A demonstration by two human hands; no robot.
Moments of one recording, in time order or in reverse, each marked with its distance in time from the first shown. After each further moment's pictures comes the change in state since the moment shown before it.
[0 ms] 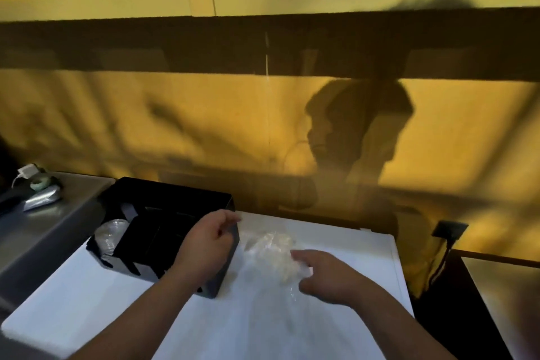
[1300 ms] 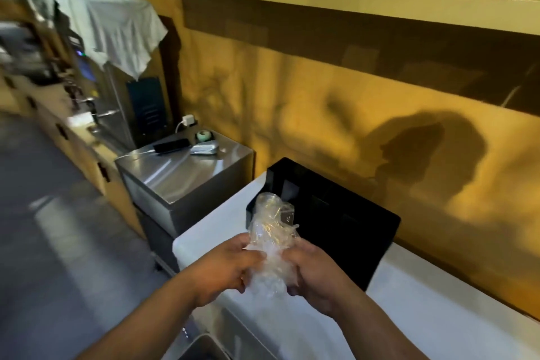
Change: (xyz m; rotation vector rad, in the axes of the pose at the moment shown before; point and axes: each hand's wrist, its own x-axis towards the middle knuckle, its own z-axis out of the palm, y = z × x) left_hand -0.096 -0.232 -0.251 -0.664 -0.208 -0.419; right_hand 0.080 -0.322 0.245 0.832 -0.390 -0.013
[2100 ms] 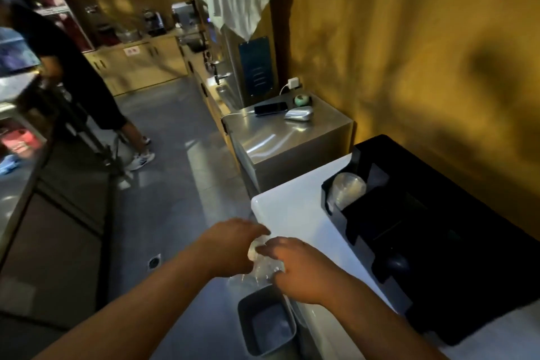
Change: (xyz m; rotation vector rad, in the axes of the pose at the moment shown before) left_hand -0.018 -0.005 -0.010 1.249 0.323 -0.274; right_hand 0.097 0.047 0.026 -1.179 -0.634 -0.477
